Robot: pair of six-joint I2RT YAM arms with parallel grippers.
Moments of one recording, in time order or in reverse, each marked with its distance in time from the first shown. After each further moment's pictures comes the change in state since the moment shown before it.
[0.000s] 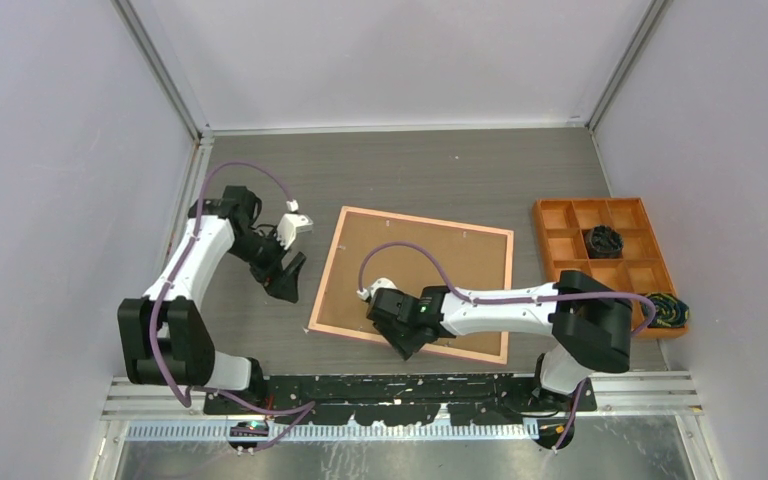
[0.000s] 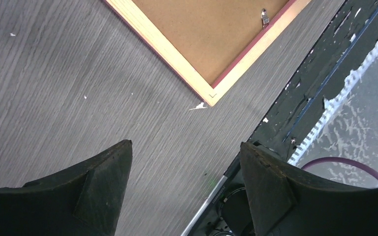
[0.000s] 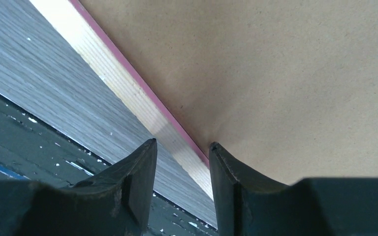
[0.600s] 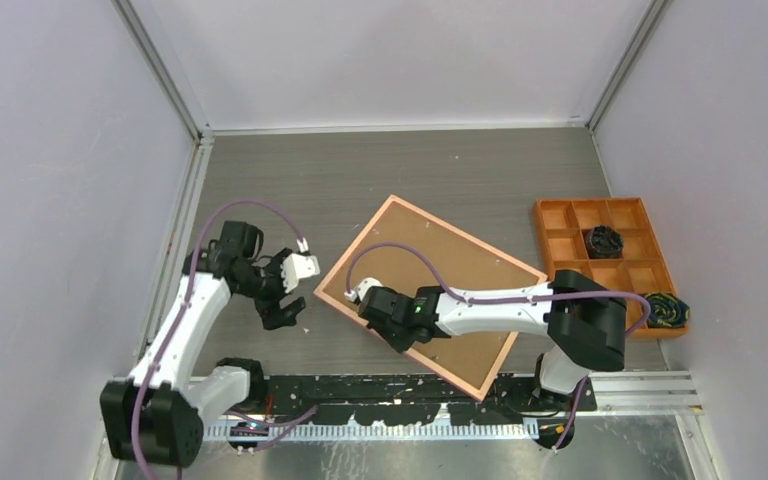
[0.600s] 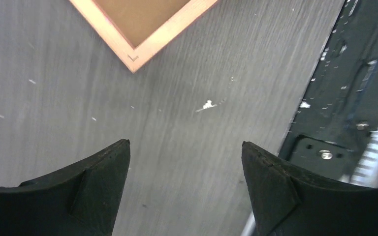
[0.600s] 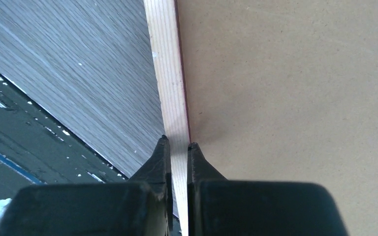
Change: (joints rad) left arm -0.077 -0.324 -0.251 0.120 -0.029 0.219; right arm 0.017 0.023 0.026 0.086 -0.006 -0.077
